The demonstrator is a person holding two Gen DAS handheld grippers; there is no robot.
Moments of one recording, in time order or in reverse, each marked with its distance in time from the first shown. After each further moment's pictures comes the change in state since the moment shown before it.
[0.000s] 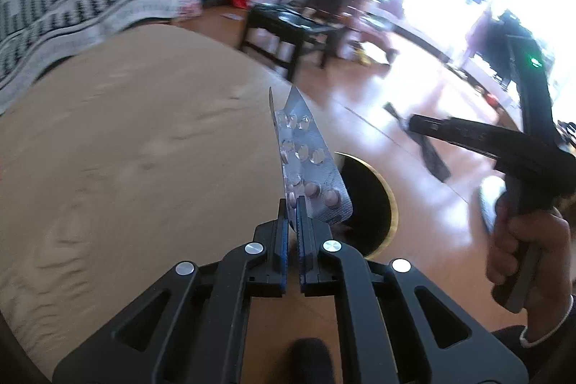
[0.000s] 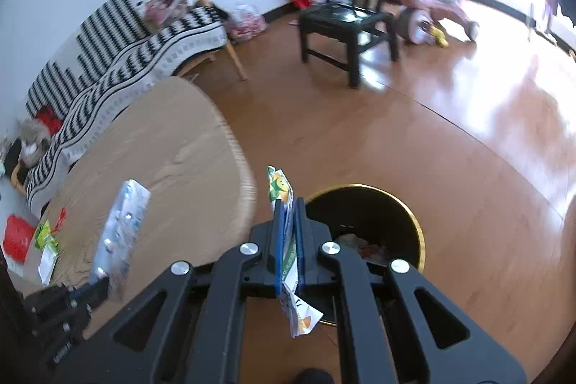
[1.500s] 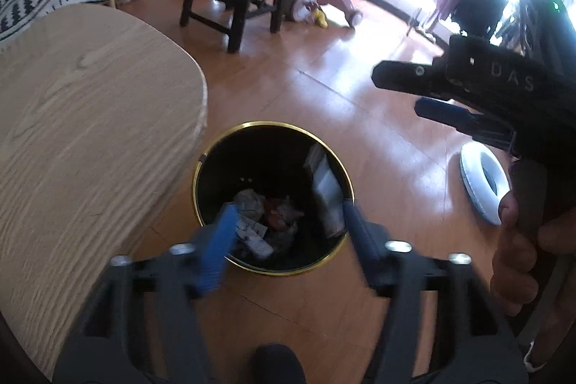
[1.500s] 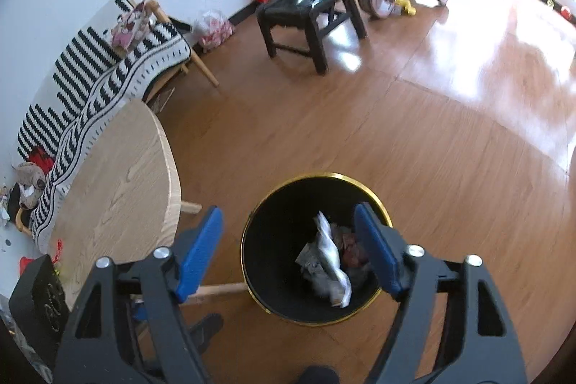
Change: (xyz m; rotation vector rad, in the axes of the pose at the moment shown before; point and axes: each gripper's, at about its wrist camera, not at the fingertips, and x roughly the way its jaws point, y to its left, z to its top) left arm 0.093 -0.070 0.002 0.066 0.101 -0.103; right arm 0.008 -0.074 -0.006 0.150 0.007 -0.005
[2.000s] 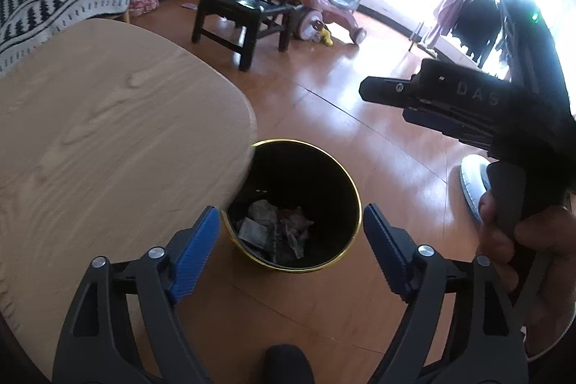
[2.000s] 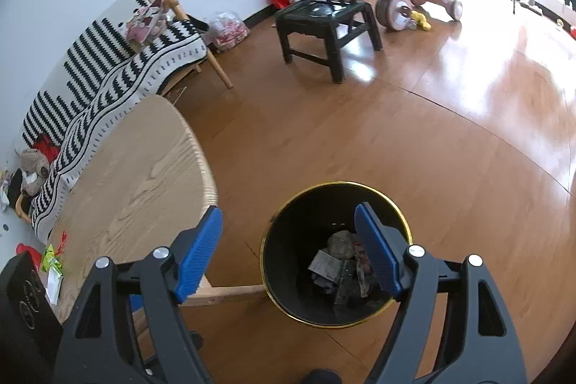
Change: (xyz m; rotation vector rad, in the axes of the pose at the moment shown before) left arm -0.048 0.025 -0.002 -0.011 -0.058 0.018; right arm -0.003 0.043 0.000 -0.061 -0.015 0.028
